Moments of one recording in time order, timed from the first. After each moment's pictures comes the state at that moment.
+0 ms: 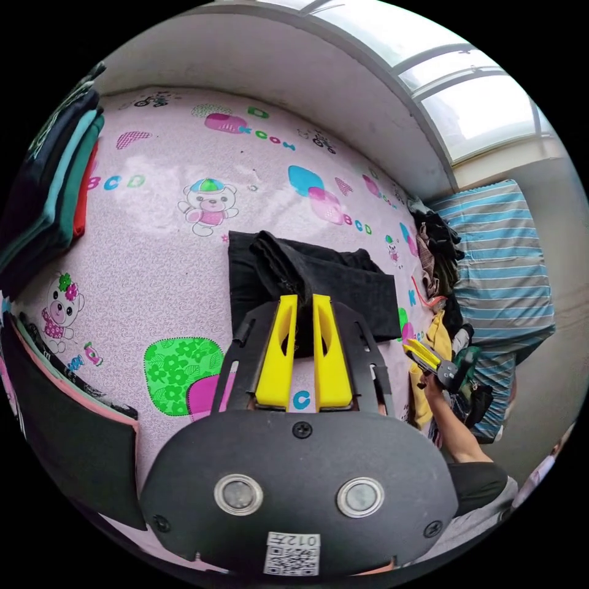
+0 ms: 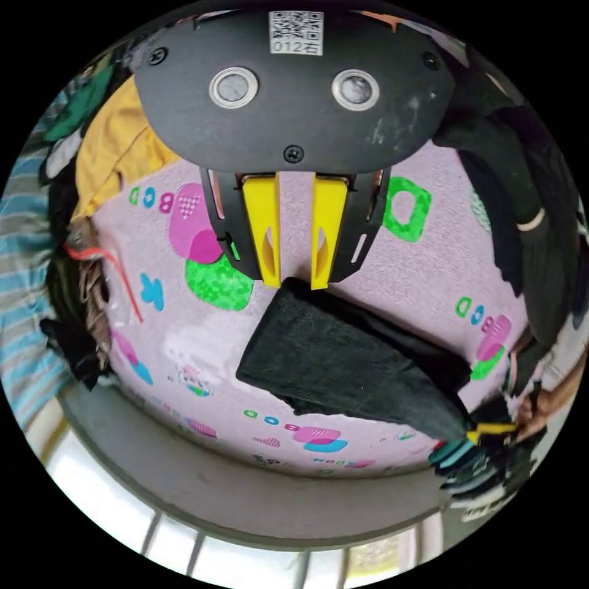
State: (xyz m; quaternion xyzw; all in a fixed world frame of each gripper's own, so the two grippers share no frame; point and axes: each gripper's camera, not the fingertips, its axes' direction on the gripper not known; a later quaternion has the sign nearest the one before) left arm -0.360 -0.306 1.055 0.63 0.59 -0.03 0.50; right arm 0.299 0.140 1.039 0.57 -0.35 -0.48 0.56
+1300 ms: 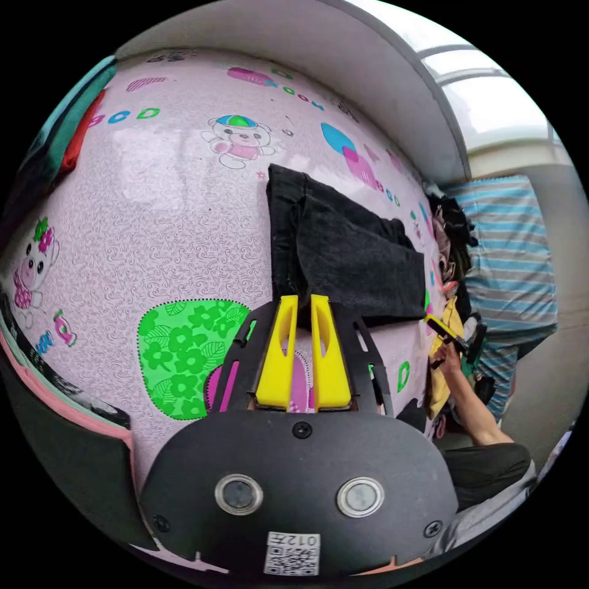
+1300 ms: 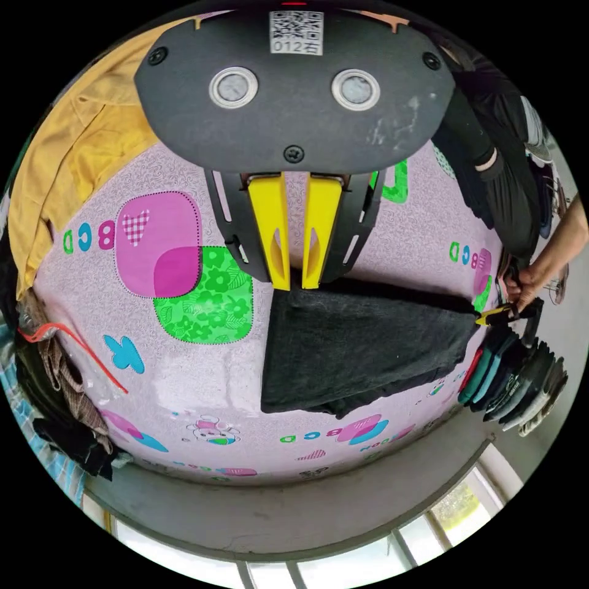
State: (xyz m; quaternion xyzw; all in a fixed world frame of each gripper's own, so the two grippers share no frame) left arm -0.332 -0.399 1.147 0.60 0.60 -0.01 0.52; right arm 0.388 -0.023 1.245 0.47 -0.48 -0.44 0.60
